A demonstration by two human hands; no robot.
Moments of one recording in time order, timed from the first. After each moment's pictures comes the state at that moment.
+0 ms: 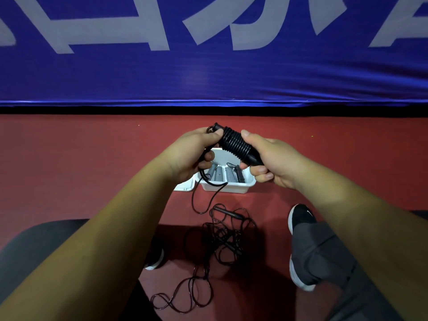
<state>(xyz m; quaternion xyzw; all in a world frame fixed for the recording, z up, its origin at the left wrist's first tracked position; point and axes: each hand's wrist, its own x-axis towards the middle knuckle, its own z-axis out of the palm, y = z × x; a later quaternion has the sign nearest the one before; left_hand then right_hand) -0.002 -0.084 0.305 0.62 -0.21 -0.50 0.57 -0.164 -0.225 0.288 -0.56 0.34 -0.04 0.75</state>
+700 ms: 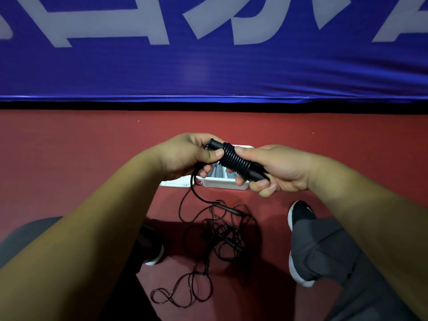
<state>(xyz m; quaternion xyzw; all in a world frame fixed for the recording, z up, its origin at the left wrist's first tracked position) 0.008 -0.061 0.310 0.61 -0.34 -0.57 0.44 -0.183 -0.218 0.303 -0.57 0.26 0.16 0.76</state>
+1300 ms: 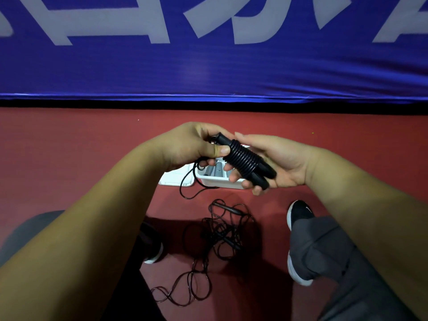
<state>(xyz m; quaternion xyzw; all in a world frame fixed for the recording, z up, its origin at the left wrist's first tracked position) 0.008 -0.069 0.326 0.64 -0.42 -0.49 0.41 -0.175 -0.224 0.313 -0.53 0.25 0.23 0.78</state>
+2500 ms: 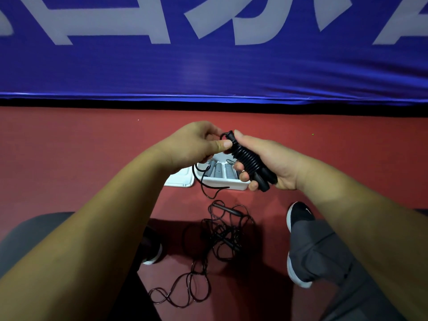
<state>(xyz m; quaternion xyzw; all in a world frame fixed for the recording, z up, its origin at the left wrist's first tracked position) 0.002 -0.074 0.324 0.74 -0.38 -0.40 0.39 -0.167 -0.214 0.295 -0.55 0.29 0.09 0.78</state>
